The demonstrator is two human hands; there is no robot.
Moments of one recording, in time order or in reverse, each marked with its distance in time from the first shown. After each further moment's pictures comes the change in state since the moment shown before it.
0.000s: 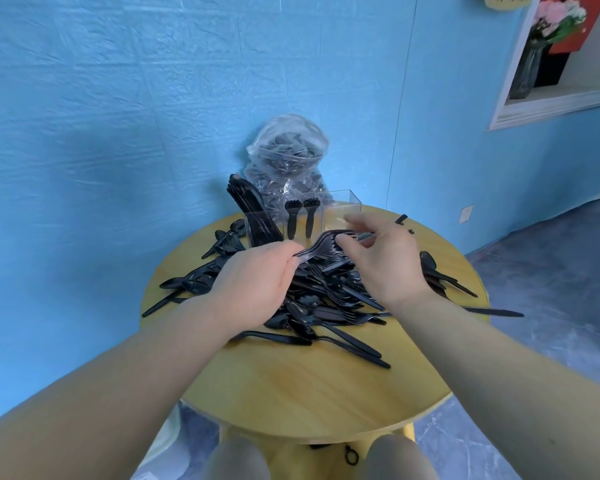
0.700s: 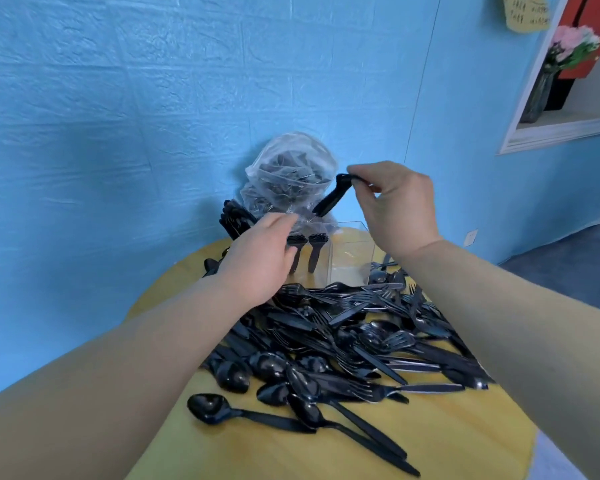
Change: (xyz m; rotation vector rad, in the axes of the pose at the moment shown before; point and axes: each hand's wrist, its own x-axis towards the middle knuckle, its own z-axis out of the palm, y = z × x) left_hand 0.110 -0.054 0.019 -0.068 0.111 -0.067; right_hand 0.138 -0.003 0.014 -0.181 0.293 -0.551
